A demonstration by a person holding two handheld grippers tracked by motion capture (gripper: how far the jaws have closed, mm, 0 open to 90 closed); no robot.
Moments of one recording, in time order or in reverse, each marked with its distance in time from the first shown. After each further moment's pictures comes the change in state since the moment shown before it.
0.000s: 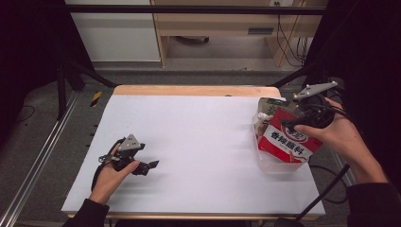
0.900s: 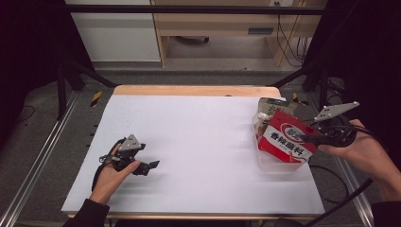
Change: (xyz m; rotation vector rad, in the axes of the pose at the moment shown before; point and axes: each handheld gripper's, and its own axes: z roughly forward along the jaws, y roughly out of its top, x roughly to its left) left arm -0.002 0.001 0.001 0.002 -0.001 0.003; right arm -0.015 -0.066 -0.017 0.068 0.126 -0.064
